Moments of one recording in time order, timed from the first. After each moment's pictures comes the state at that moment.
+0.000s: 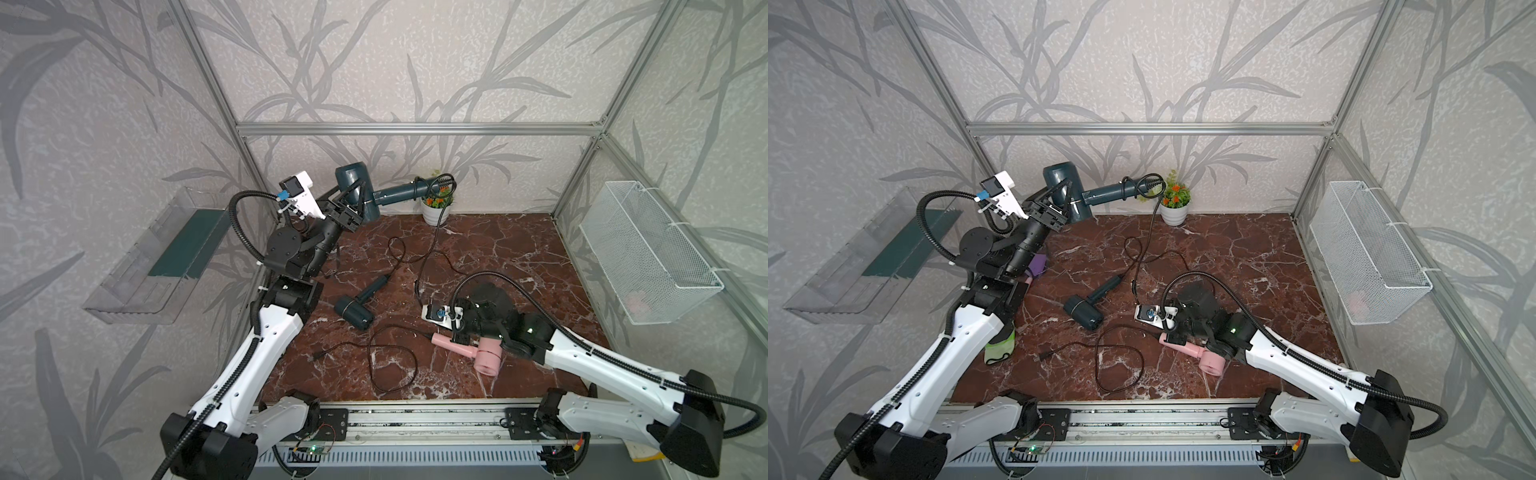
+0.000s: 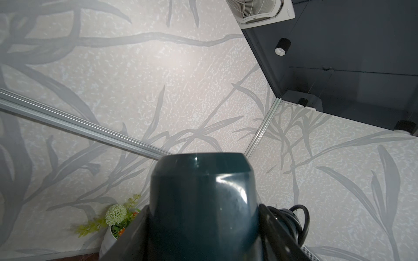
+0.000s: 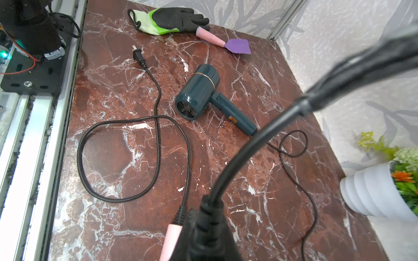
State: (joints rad) left arm -0.29 1.11 1.09 0.45 0.19 -0.70; right arm 0.87 1.10 0.83 -0.32 -0.17 -0.58
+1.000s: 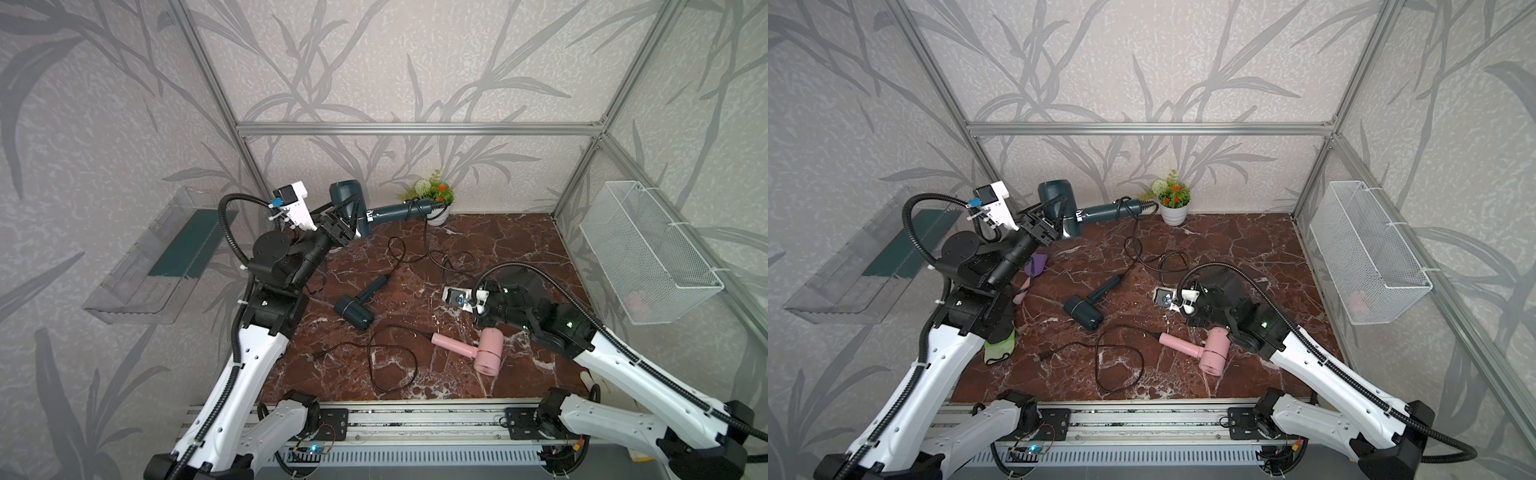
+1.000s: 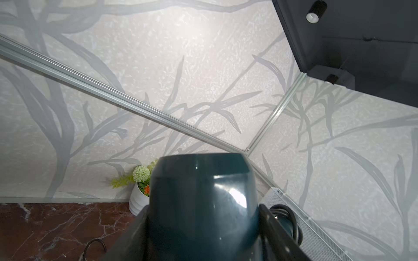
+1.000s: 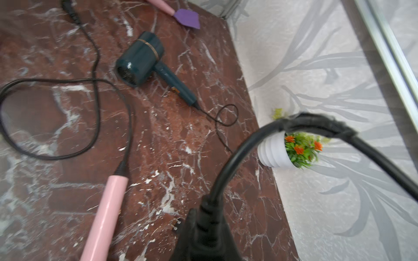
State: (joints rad) left arm -0.24 1.01 1.11 0.14 0.19 -0.69; right arm 0.85 1.00 1.02 -0.62 0.04 -0.76
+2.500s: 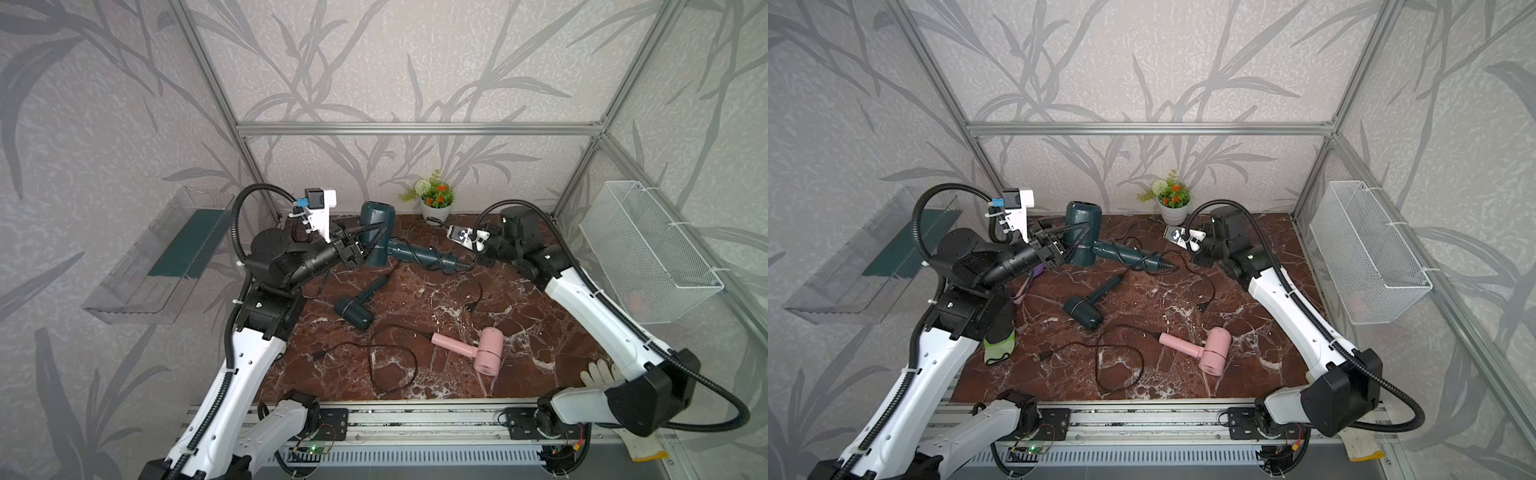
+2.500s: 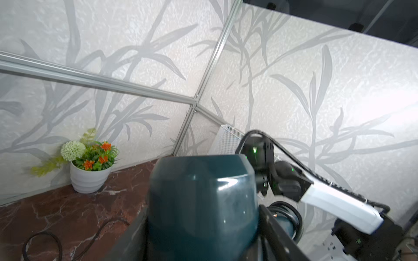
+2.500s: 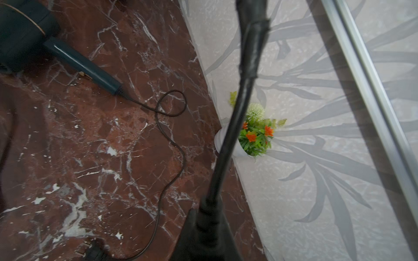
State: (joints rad) left arm -0.26 0.97 1.16 0.03 0.62 -0.59; right arm 0.45 1.35 1.28 -0.48 -0.18 -0.90
